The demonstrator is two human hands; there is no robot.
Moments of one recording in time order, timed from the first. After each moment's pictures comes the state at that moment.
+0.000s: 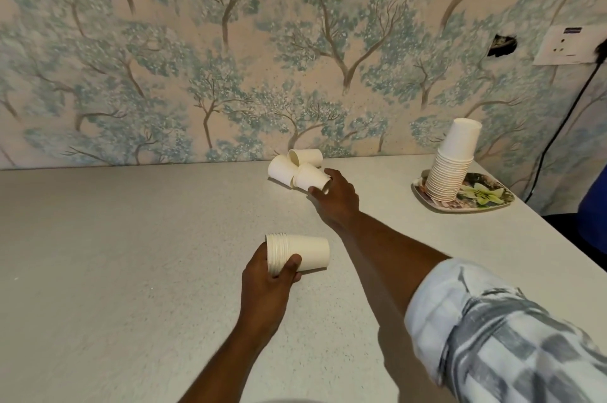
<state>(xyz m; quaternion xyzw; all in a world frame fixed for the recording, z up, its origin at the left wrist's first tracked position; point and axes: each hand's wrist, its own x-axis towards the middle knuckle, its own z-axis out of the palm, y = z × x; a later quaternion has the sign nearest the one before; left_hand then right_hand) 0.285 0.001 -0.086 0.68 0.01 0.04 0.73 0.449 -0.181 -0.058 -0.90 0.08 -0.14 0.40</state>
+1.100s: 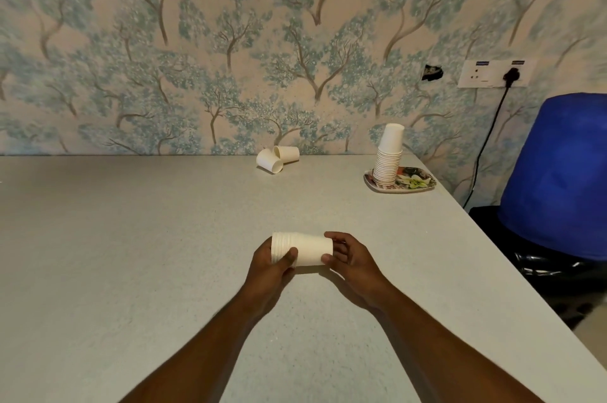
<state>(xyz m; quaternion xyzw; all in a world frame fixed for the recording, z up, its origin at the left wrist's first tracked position) 0.126 -0.053 -0.054 0.57 -0.01 -0.08 0.82 0.120 -0.259 -0.060 -0.70 -0.05 0.01 0.71</state>
